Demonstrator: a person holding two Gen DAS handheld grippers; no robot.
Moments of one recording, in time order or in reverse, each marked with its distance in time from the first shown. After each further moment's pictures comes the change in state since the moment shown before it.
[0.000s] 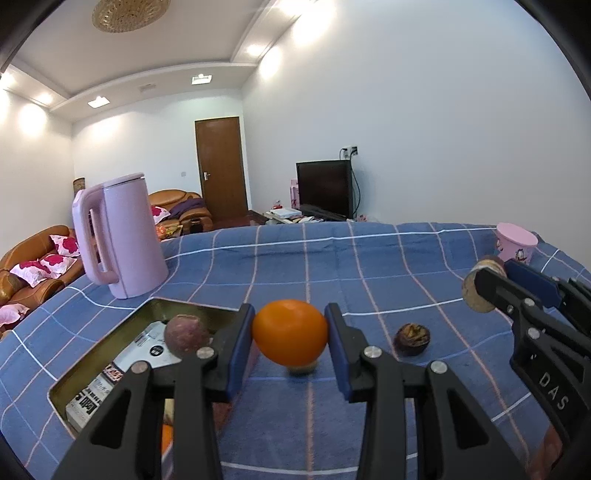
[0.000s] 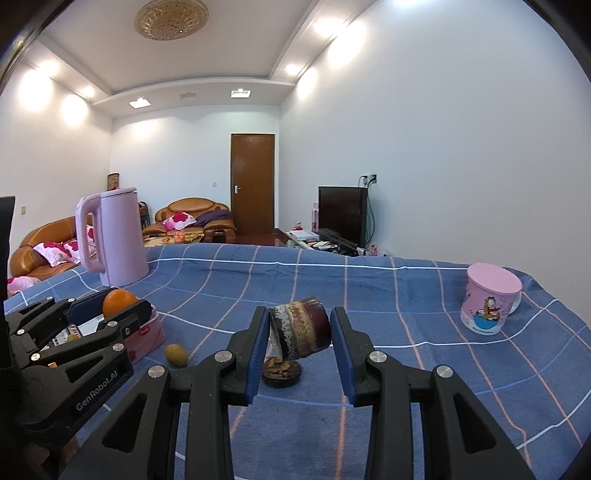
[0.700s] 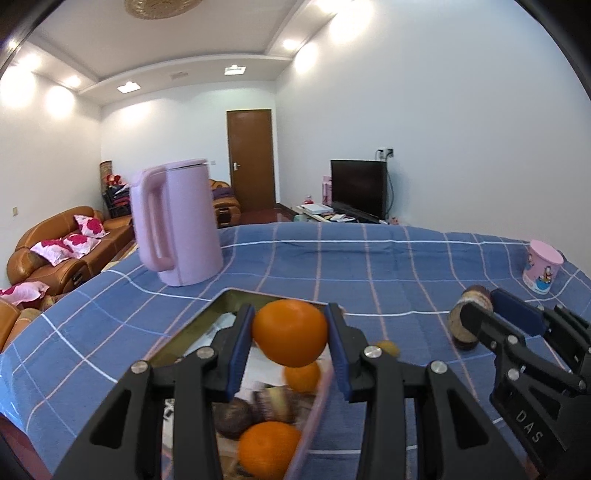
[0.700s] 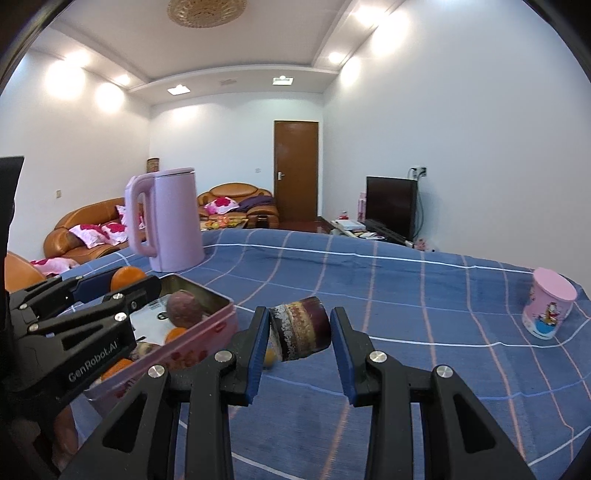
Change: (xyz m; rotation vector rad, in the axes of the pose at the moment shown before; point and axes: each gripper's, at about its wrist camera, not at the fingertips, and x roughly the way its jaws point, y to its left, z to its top) left arm -0.013 0.080 0.001 -0.083 0.021 0.096; right arm 0.020 0.072 0.003 -0.056 0.052 0.169
